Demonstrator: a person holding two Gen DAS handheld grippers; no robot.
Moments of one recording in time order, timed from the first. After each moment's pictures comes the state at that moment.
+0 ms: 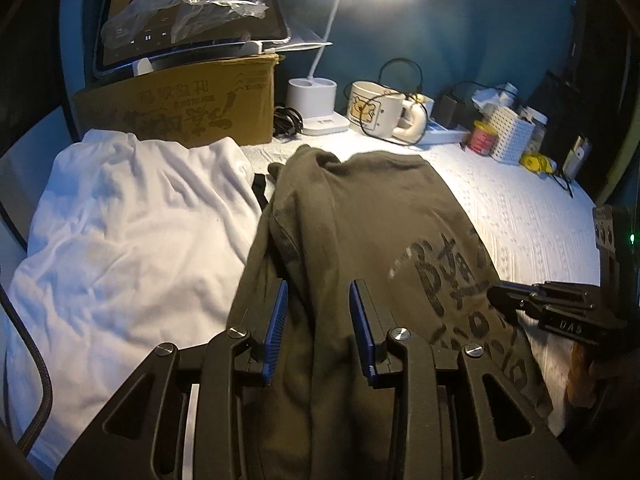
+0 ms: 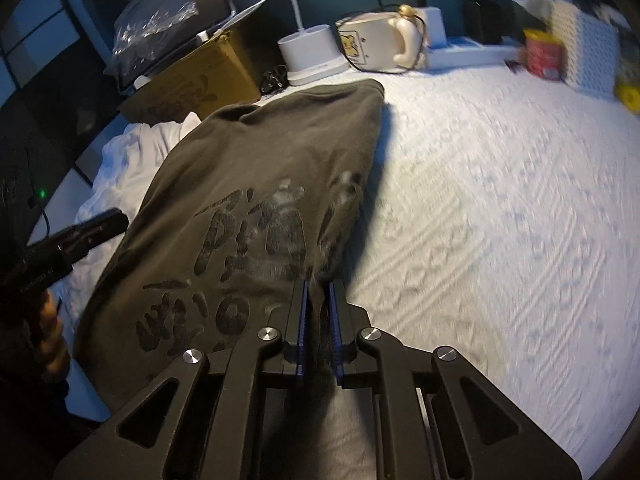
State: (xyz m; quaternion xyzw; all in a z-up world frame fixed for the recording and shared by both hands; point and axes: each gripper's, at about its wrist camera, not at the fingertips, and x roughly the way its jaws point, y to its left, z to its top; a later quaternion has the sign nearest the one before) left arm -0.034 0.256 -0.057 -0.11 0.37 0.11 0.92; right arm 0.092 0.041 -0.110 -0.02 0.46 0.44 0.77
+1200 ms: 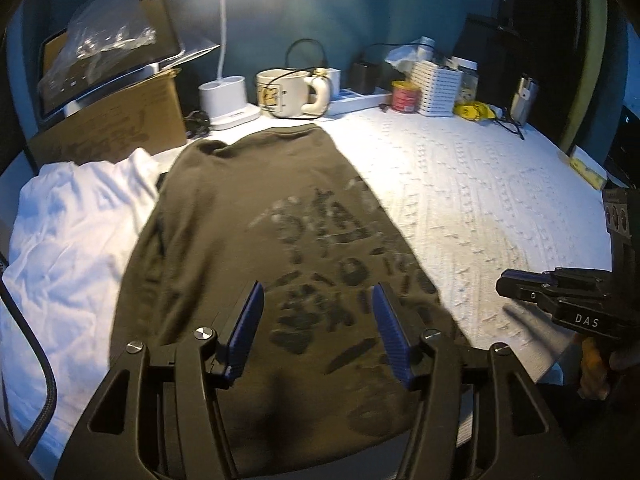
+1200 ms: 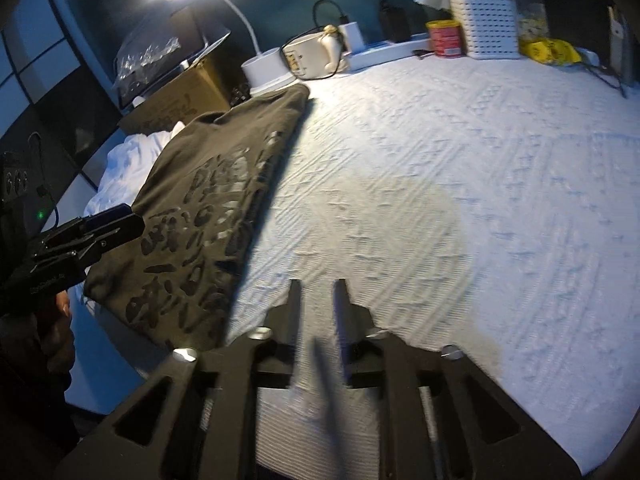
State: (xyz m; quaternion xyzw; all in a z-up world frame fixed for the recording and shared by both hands) left arm -0.039 0.145 -0.056 -0.04 0.38 0.05 0.92; right arm 0.049 -0.084 -0.105 0.01 0.44 0.40 0.80
